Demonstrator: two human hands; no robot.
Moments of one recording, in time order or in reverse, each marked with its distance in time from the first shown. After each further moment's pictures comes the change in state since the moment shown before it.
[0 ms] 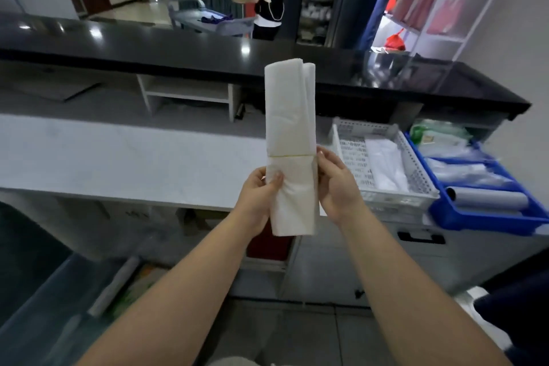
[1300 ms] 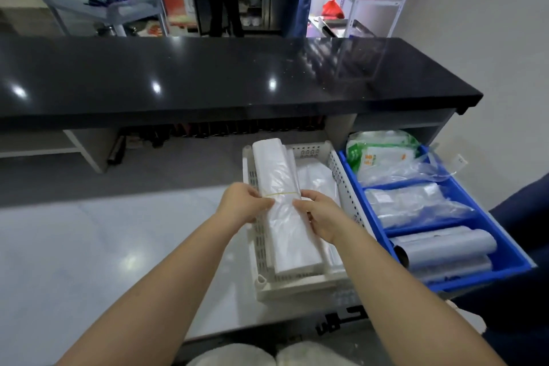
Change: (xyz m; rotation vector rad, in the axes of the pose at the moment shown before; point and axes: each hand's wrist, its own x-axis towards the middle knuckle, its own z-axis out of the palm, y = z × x) left_hand 0.291 -0.072 0.206 0.959 -0.093 -0.176; right_hand 0.222 -0.050 -0.277 -0.312 0.292 0.461
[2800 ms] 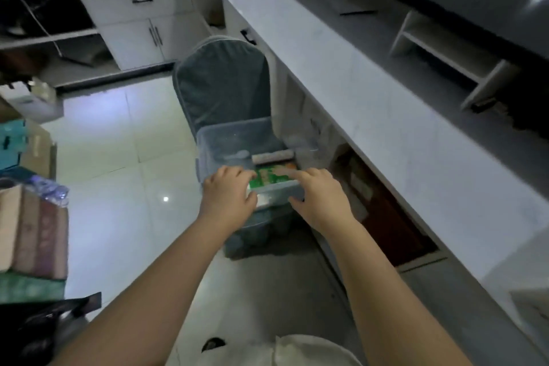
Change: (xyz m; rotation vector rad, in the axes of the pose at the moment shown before) left_hand -0.515 -0.331 -0.108 0.579 0.963 -0.568; right_hand -0.310 0.232 0.342 -1.442 -0.966 -1.310
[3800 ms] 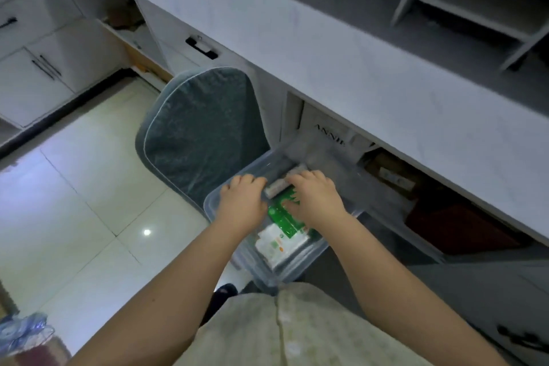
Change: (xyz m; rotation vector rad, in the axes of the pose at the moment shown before) left_hand 0.316 -0.176 0.045 0.066 -0.441 0.351; right_hand 0.301 -0.052 0.107 0.052 -0.128 0.458
